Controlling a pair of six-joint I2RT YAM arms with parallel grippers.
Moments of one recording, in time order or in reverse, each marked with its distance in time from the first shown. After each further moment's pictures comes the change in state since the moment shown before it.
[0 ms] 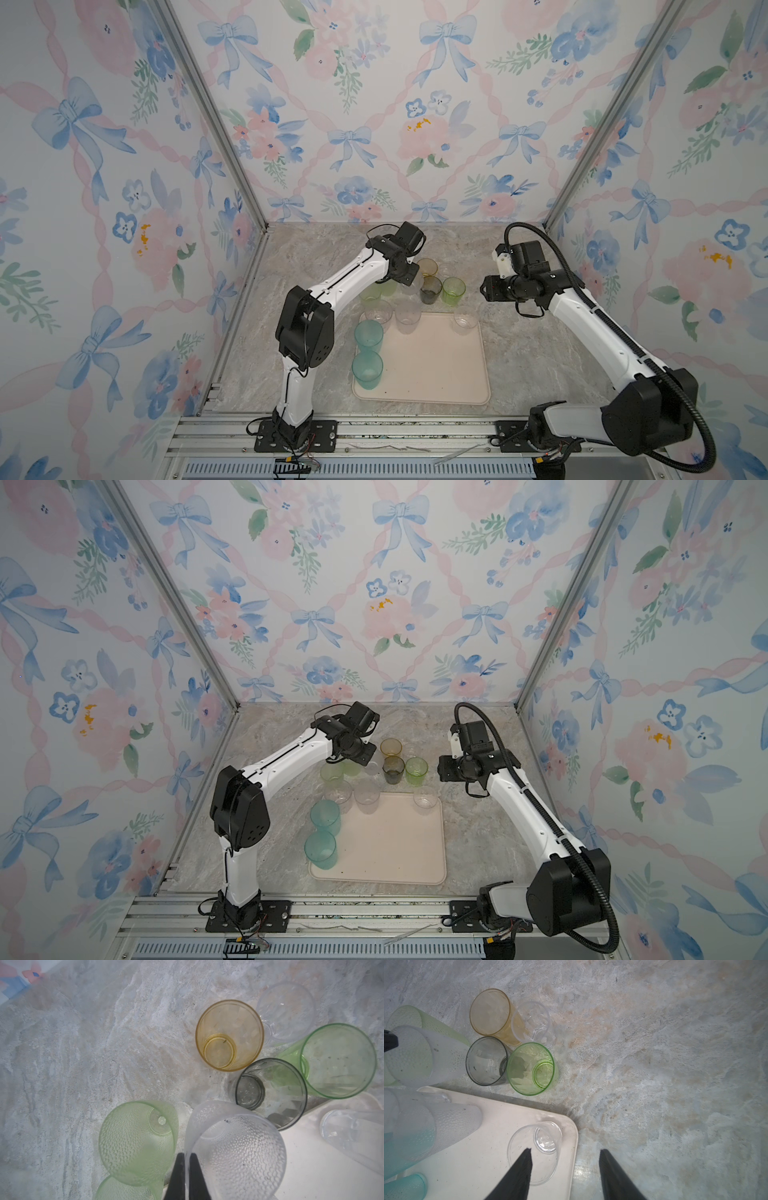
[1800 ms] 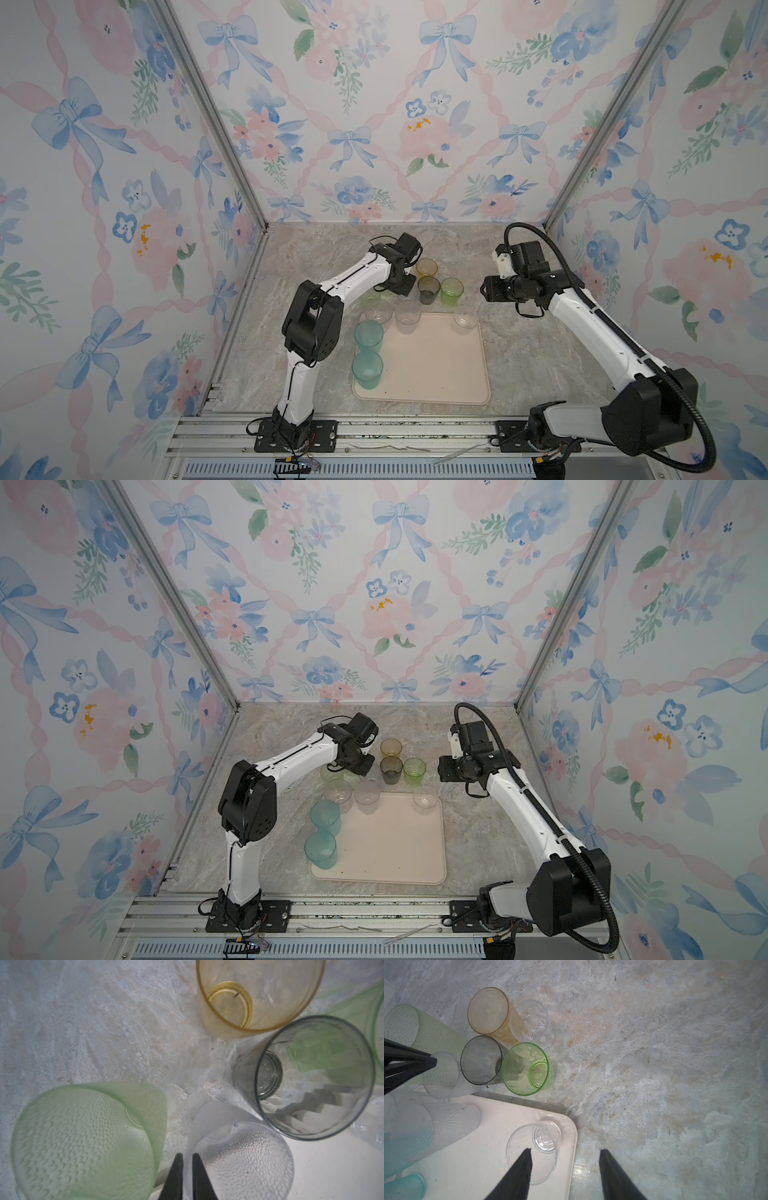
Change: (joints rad) left arm 0.021 0.072 -0.079 0.008 0.063 -0.025; right arm 0.002 0.000 0.000 -0.006 0.007 0.000
